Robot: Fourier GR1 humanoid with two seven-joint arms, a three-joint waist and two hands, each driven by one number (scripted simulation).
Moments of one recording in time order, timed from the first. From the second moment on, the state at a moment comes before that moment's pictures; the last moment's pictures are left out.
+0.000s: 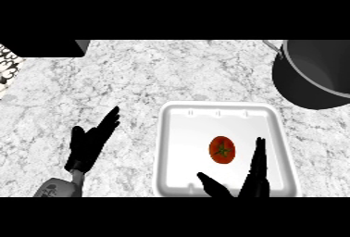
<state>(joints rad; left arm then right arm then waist) -0.10 0.30 -0.28 -1.36 0.21 0.03 0.11 0.19 -0.05 0.61 -1.68 1.00 -0.93 0.82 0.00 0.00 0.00</state>
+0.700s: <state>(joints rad) -0.09 0.28 -0.25 -1.35 0.18 -0.01 0.09 0.08 -0.12 0.66 -1.58 0.37 -1.16 0.31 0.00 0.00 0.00</state>
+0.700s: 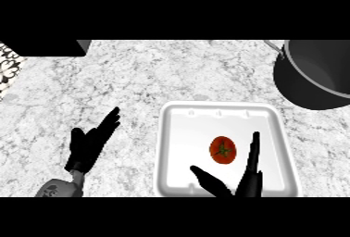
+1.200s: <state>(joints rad) -0.09 0.26 -0.24 -1.36 0.16 -0.01 0.10 0.03 -0.03 0.52 -1.30 0.00 -1.05 -0.19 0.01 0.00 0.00</state>
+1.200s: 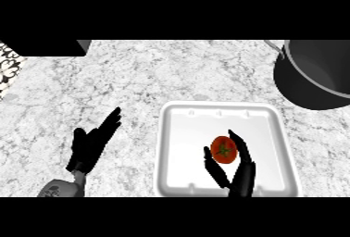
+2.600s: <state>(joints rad) -0.10 0.23 -0.20 -1.36 0.13 -0.03 0.11 -0.04 -0.88 0.19 -0.91 -0.59 0.04 -0.75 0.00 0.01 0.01</state>
